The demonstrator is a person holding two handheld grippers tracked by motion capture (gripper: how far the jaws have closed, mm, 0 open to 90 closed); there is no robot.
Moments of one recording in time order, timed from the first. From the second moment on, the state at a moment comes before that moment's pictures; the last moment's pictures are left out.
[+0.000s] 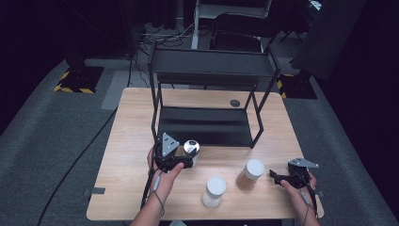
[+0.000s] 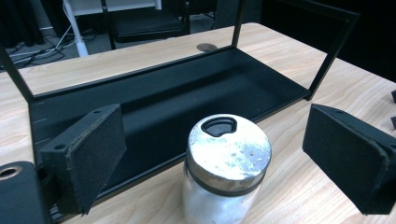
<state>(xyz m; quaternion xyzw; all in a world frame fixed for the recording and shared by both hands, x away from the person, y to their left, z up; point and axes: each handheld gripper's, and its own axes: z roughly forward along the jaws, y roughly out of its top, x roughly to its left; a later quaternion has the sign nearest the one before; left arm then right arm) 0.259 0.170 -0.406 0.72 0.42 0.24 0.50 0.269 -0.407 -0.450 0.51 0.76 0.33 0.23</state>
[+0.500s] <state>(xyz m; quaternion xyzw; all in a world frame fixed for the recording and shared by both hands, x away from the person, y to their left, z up) 0.284 0.152 -0.419 0.75 0.43 0.22 0.46 0.266 -0.407 -0.450 0.51 0.76 0.33 0.23</state>
